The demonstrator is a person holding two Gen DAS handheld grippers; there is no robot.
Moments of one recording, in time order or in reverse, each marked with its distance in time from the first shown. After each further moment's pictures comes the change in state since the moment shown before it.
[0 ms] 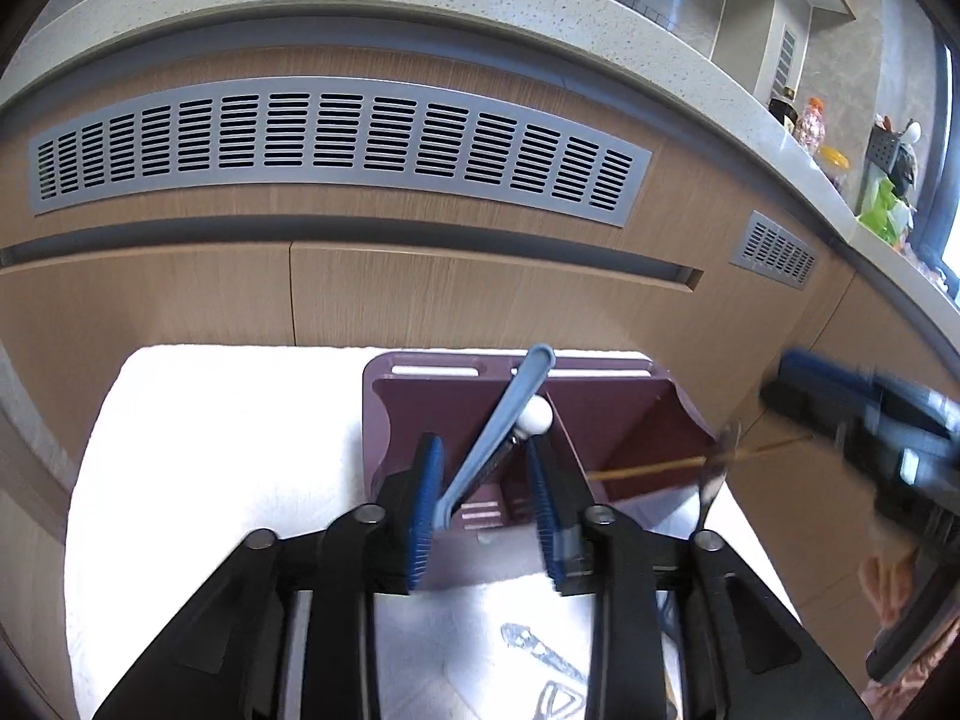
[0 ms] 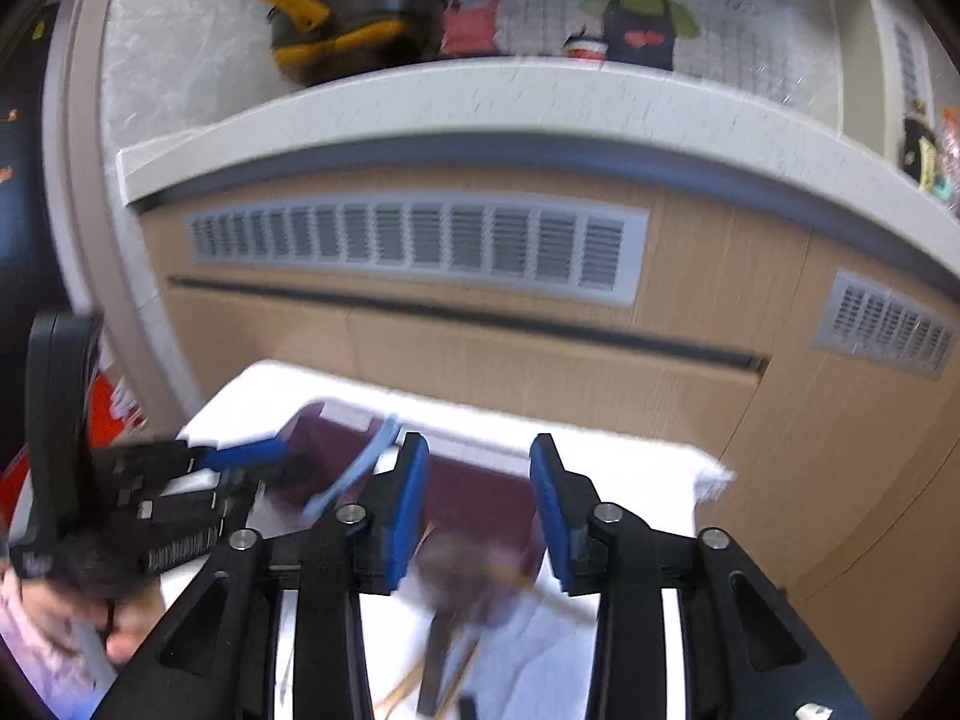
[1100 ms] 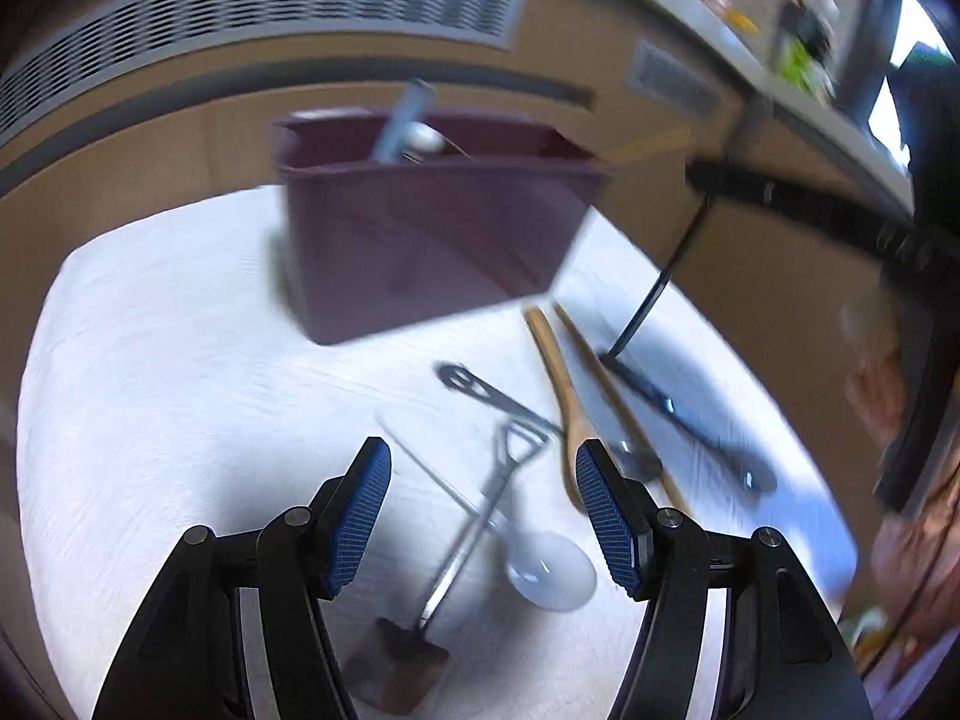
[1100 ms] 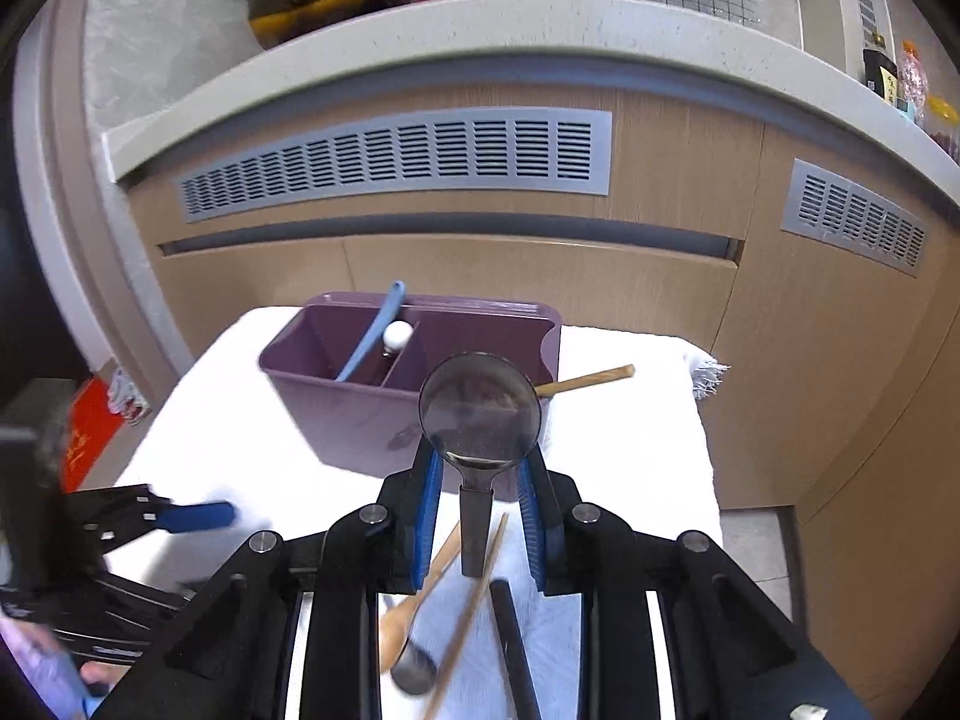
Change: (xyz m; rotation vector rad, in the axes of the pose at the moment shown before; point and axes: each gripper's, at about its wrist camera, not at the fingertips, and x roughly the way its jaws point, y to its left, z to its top) left arm -0.018 -0.024 -0.101 0.200 0.283 -0.167; right arm -0.024 0.015 -0.064 0.090 0.065 -0.039
